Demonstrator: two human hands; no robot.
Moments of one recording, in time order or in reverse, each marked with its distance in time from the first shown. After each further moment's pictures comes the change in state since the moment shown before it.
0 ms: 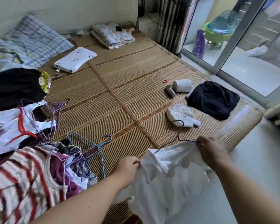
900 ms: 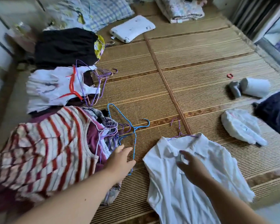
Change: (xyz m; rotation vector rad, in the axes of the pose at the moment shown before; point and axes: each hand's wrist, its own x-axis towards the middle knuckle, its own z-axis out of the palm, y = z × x) left_hand 0.026 -0.144 -0.007 -0.041 0.137 -0.361; right_hand 0.014 -0.127 0.159 0.221 -0.623 -0.182
